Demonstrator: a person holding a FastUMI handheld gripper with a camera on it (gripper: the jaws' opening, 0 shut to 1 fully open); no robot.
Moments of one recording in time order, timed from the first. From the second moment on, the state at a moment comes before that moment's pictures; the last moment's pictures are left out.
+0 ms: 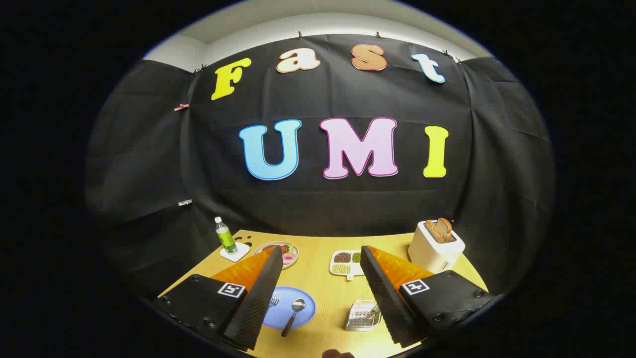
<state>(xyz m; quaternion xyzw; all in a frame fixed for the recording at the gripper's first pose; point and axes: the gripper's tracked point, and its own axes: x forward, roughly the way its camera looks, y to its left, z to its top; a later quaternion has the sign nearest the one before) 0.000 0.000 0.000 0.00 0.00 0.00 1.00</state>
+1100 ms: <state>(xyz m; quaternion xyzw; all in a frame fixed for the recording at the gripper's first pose) 0.017 0.023 -0.028 0.00 0.04 0.02 1.00</state>
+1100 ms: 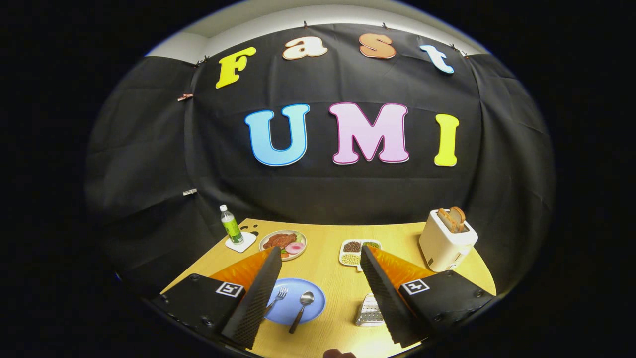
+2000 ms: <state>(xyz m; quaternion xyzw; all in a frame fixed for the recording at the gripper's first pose) 0.077 0.081 -0.212 -0.07 0.28 0.07 0.96</state>
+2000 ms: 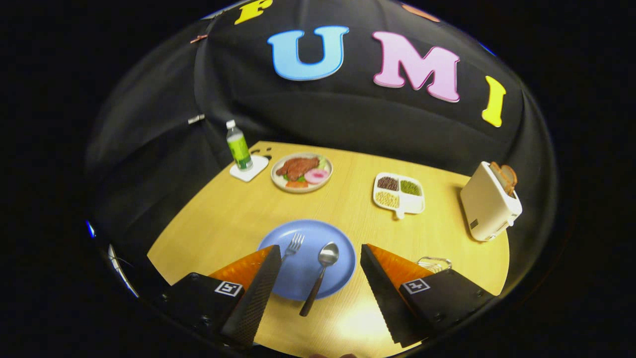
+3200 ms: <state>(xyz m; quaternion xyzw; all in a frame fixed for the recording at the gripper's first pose) 0.086 0.076 -0.358 -0.06 0.50 0.10 0.86</state>
